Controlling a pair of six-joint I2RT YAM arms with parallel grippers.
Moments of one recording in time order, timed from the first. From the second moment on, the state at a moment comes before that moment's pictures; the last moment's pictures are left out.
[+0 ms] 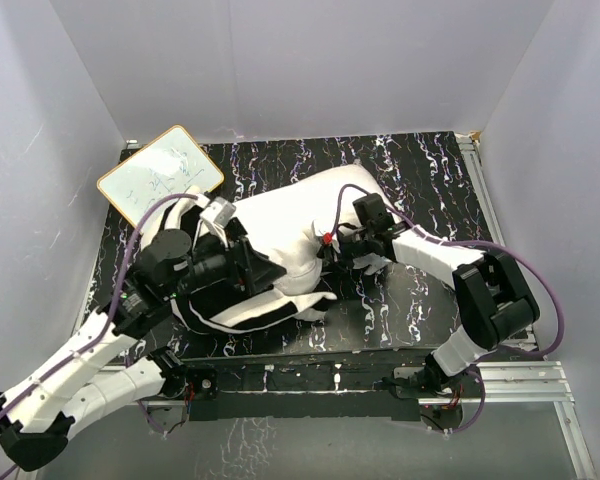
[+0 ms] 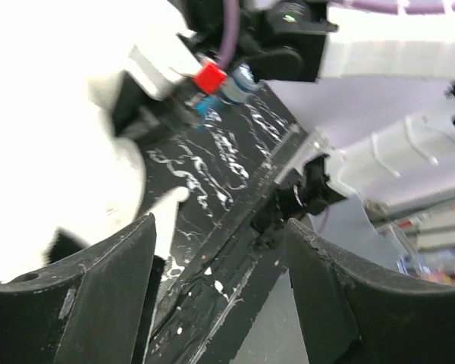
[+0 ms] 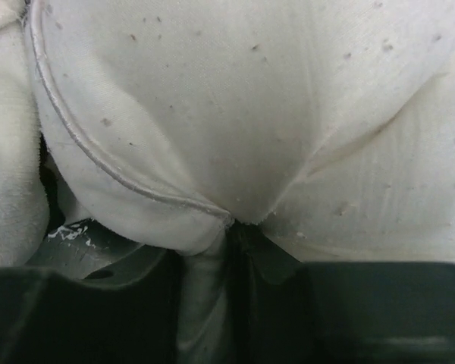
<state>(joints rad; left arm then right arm) -0.78 0.76 0.83 -0.27 0.33 -0.54 0.47 1.58 0.91 -0.18 -0.94 -0.87</state>
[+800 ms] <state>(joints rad) -0.78 1.17 1.18 -0.92 -0.23 -0.66 0.54 1.51 1.29 -0.54 -0.88 -0.91</state>
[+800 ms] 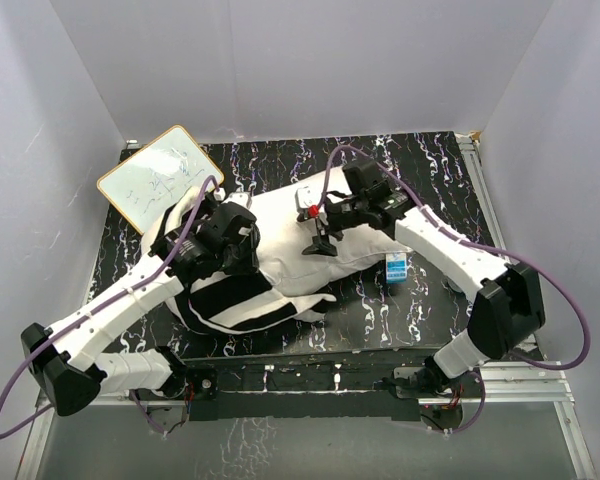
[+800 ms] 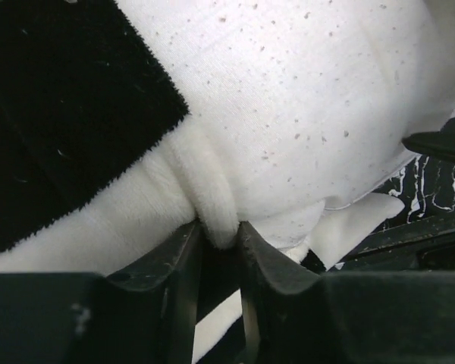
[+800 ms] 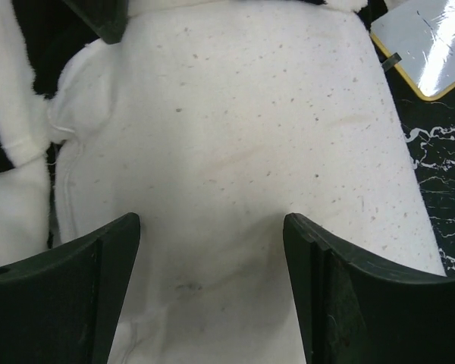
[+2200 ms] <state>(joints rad) -0.65 1.42 0.93 0.15 0.47 -0.51 0.37 1.46 0.87 -0.09 -1.12 -0.59</state>
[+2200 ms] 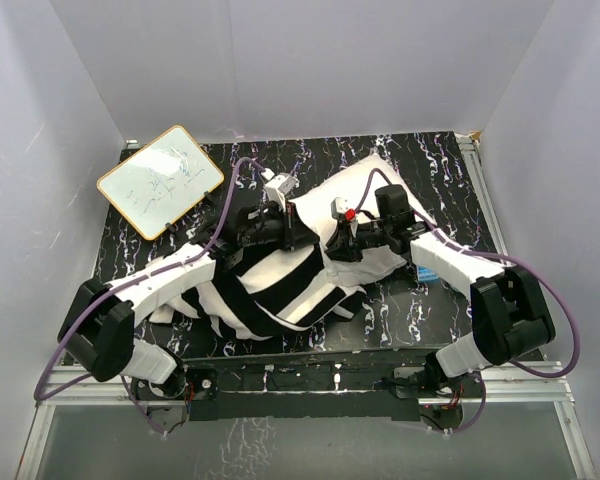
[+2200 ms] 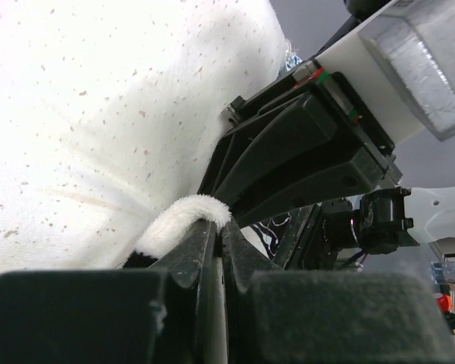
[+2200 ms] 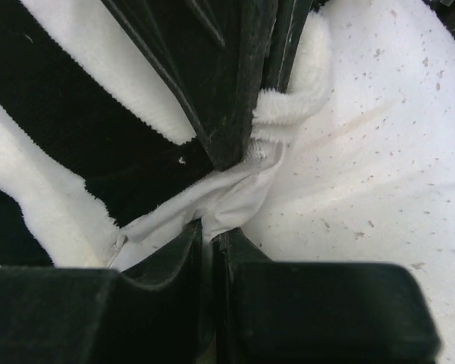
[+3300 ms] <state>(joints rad) -0.60 1.50 1.00 0.00 0.59 -0.41 0.37 1.54 1.01 -0.46 -1.11 -0.88</state>
